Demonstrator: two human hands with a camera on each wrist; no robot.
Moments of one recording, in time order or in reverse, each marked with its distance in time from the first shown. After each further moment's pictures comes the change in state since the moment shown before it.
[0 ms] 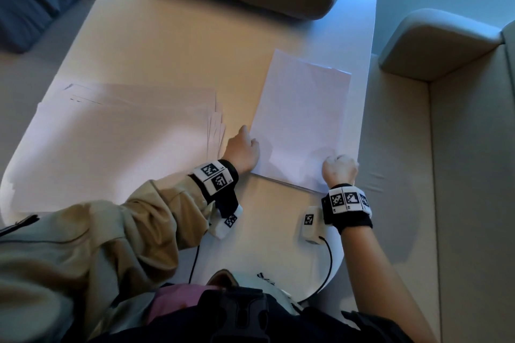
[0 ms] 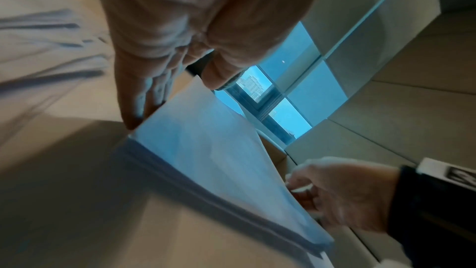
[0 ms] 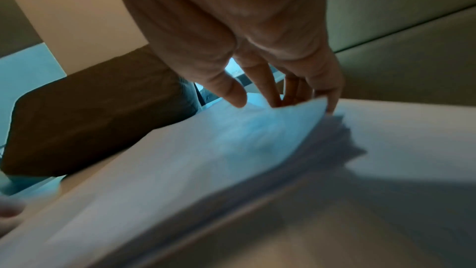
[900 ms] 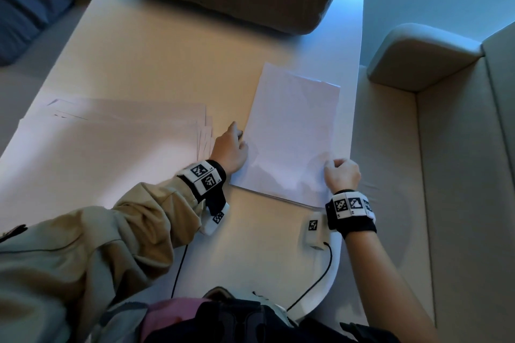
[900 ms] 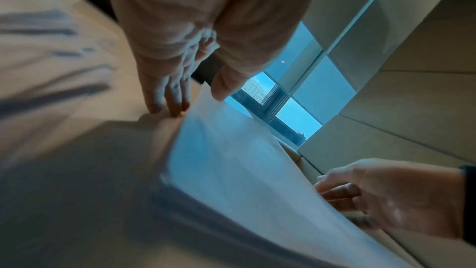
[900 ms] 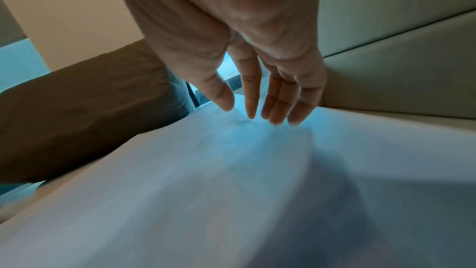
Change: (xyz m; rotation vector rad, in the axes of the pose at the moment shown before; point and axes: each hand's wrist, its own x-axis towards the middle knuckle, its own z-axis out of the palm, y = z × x) left_hand 0.038 -0.005 -0.008 -0.026 0.057 0.151; right_hand 0.033 0.005 -0.010 0.135 0.170 -0.120
